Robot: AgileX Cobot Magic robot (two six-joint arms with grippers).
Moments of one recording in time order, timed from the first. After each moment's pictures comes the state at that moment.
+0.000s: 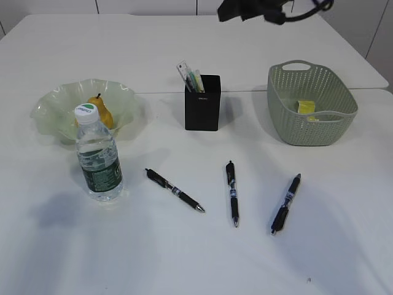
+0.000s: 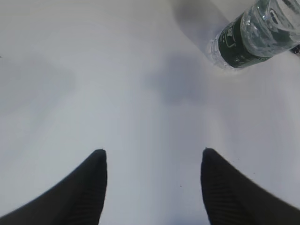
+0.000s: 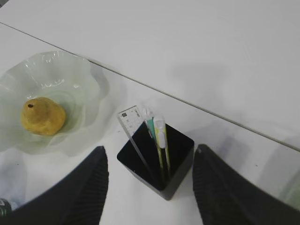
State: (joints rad) left arm 0.05 1.12 -0.87 -0.19 0.95 0.02; right arm 0.16 2.14 -2.18 0.47 0.91 -0.45
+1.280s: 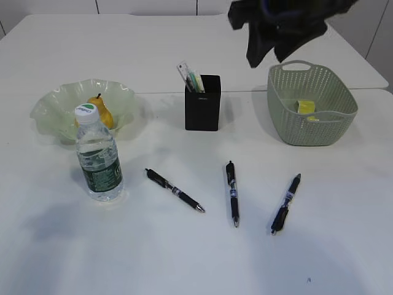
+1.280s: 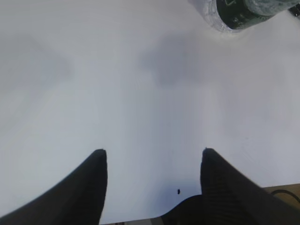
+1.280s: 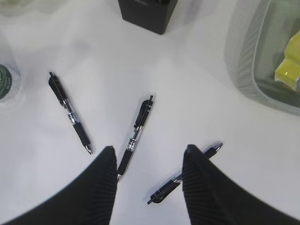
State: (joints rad) left arm 0.05 1.12 -0.87 -0.21 1.08 0.02; right arm 0.42 1.80 -1.83 -0.06 1.26 0.13
